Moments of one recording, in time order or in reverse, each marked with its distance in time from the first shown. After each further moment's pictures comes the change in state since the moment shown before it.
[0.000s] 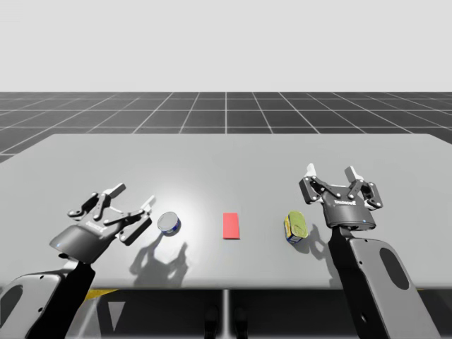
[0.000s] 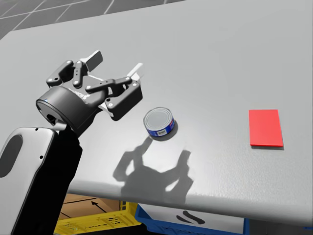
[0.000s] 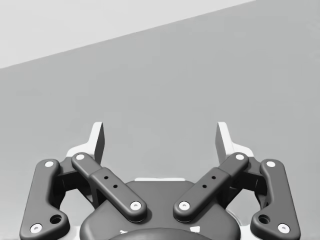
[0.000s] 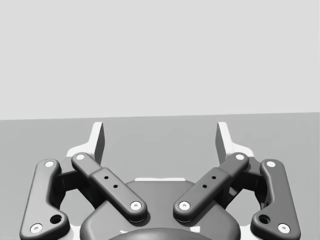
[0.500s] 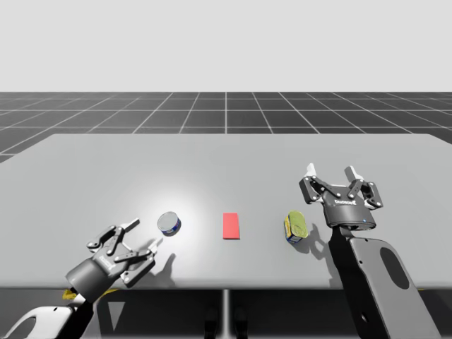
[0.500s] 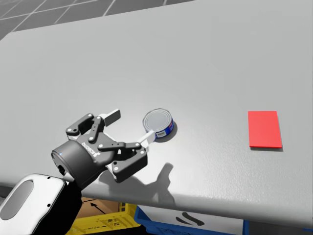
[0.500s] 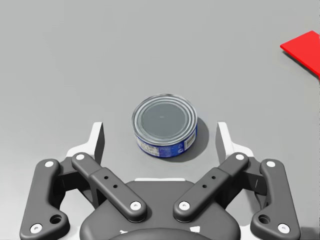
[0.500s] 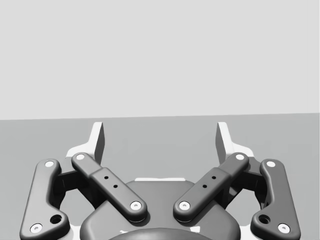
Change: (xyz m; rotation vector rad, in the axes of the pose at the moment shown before) left arm -0.069 -0.015 0.037 -0.171 0.193 0.018; right arm 0.000 -0.001 -0.001 0.004 -0.001 0.000
